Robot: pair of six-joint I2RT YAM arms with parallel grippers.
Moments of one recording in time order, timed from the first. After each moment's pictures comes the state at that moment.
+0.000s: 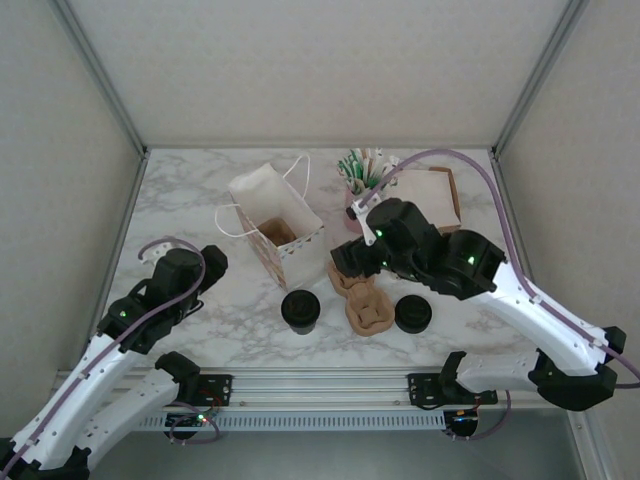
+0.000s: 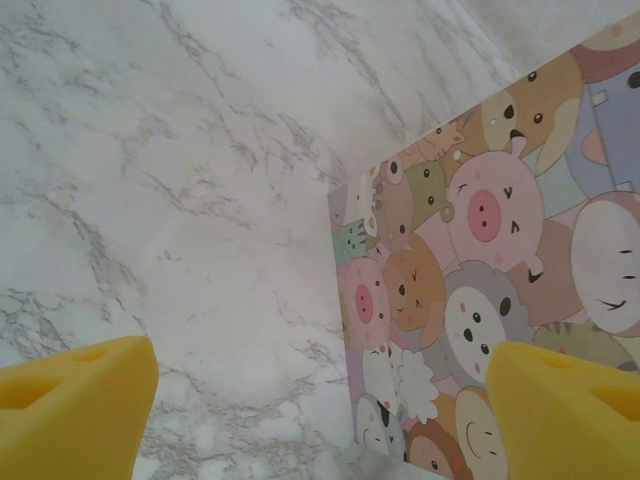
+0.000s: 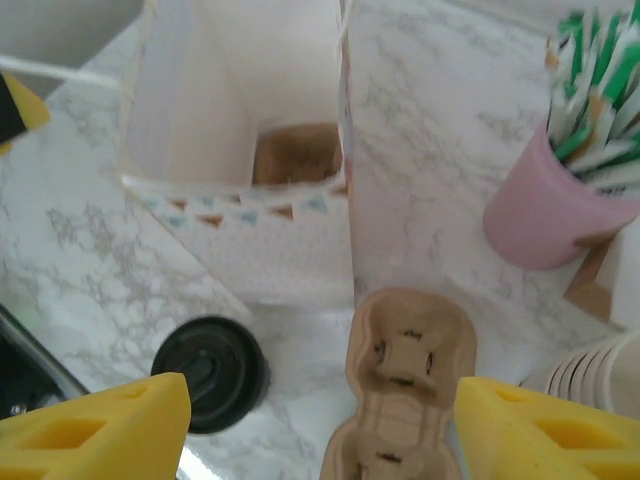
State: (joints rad) left arm -0.55 0.64 0.77 -0.86 -0.40 -1.06; right arm 1.05 1.17 1.48 -1.04 0.23 0.30
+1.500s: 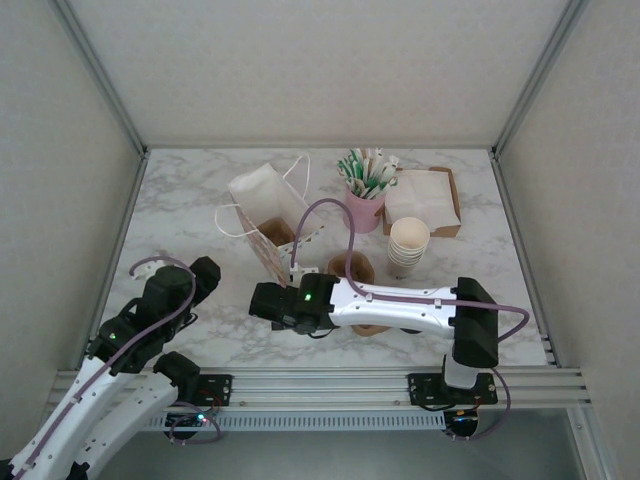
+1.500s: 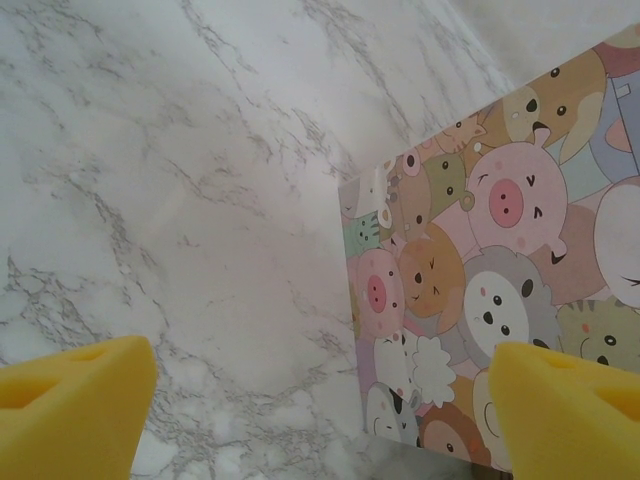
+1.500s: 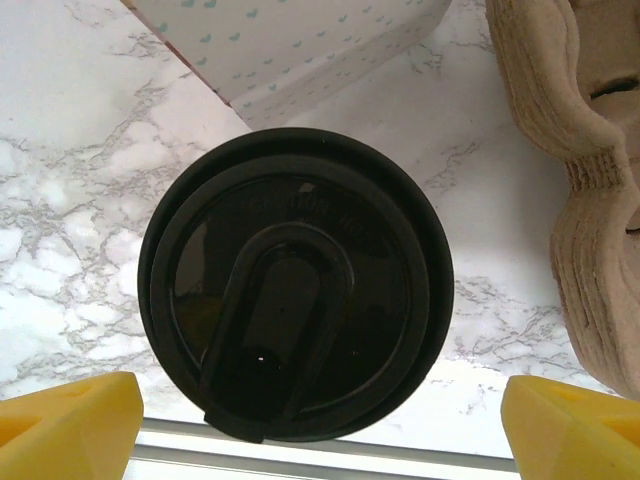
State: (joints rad) left arm -0.55 0.48 0.69 -0.90 -0.40 -1.08; right arm 1.38 1.75 1.51 -1.14 0.36 1.22
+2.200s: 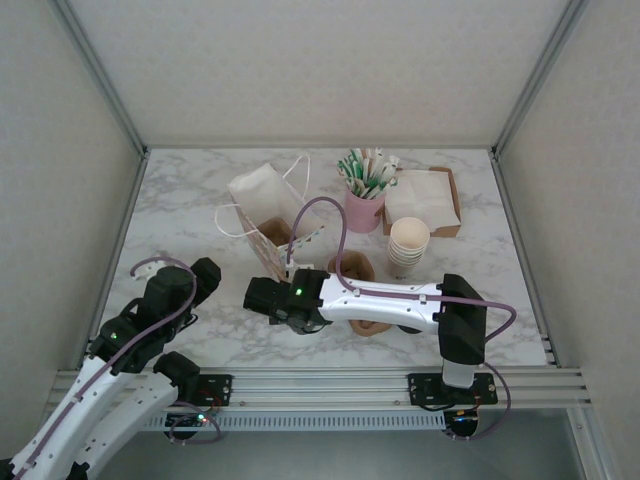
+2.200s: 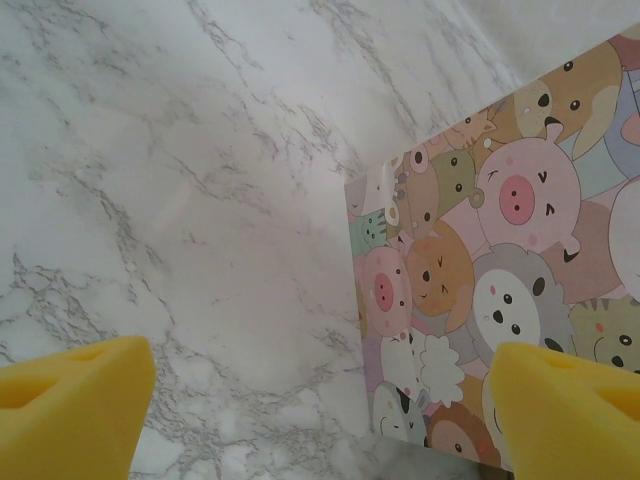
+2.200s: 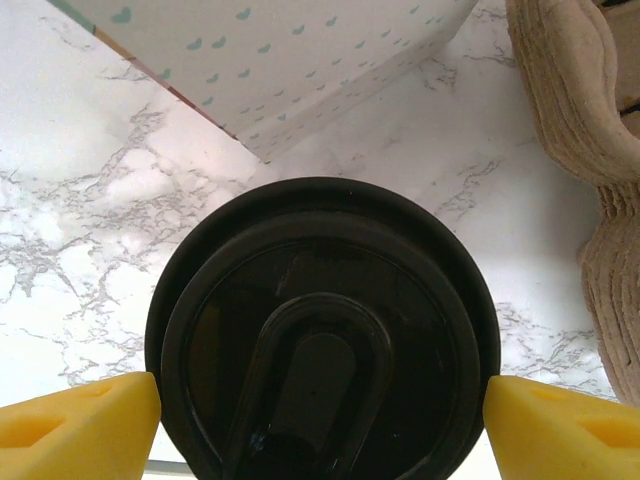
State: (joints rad) left arm -0.55 0.48 0.68 -0.90 -0.40 -1.08; right arm 1.35 1.81 1.54 -1.11 0.36 1.22
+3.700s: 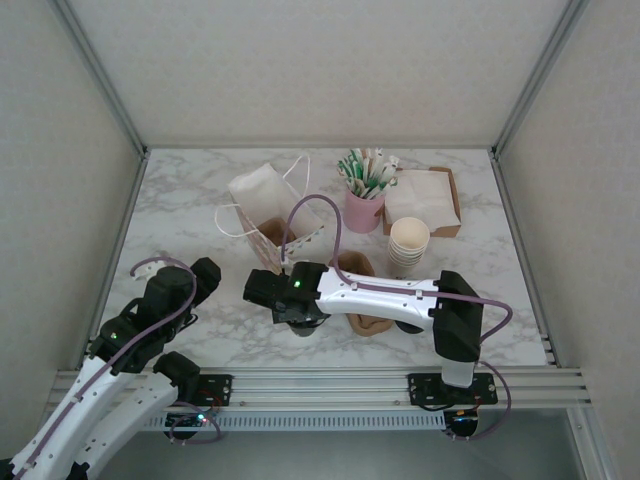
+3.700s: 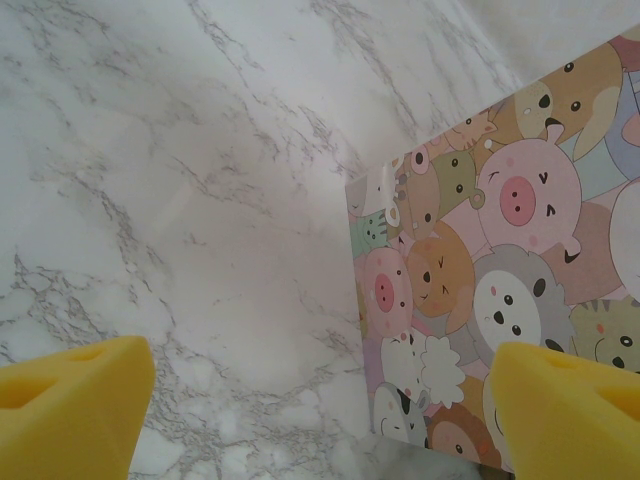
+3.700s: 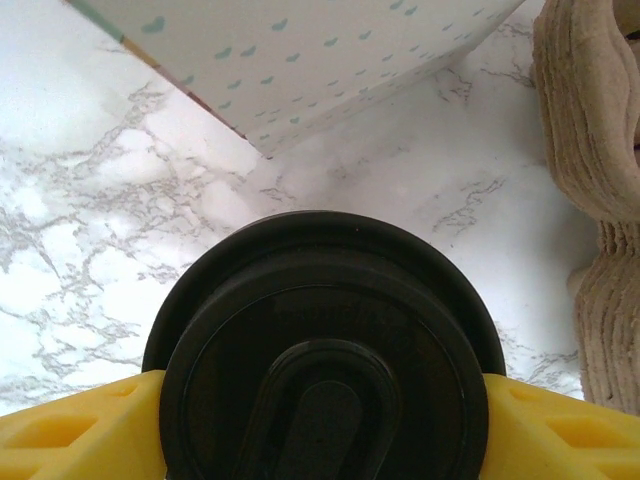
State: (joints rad) left arm -0.55 0.48 0.68 -0.90 -0.40 -1.08; right arm 1.32 1.84 1.58 -1.14 0.31 1.08
